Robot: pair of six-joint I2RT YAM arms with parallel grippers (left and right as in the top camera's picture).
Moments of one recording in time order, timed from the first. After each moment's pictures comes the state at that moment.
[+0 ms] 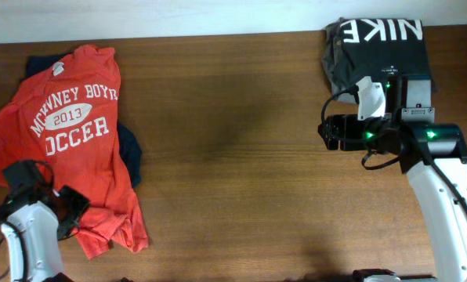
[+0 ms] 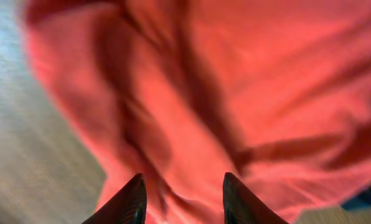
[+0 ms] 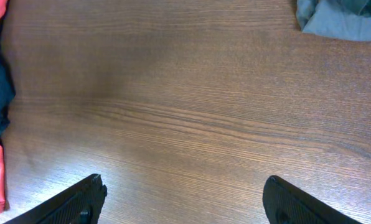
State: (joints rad) left arm 0.61 1.35 0.82 -0.83 -0.02 -0.38; right arm -0.02 1.33 1.28 -0.97 -0.33 0.01
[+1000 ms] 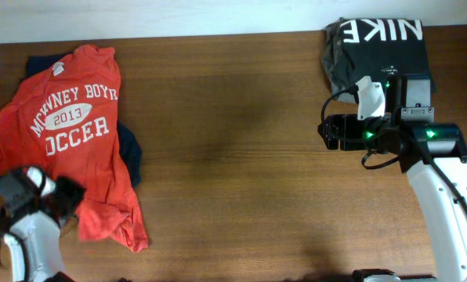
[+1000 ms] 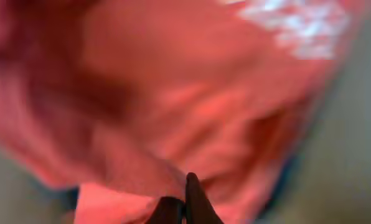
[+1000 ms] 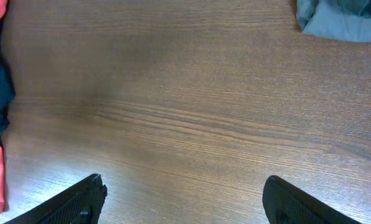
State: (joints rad) left arm 0.65 1.33 0.75 -0.49 0.34 -0.32; right arm -0.02 1.33 1.28 -0.97 -0.33 0.01
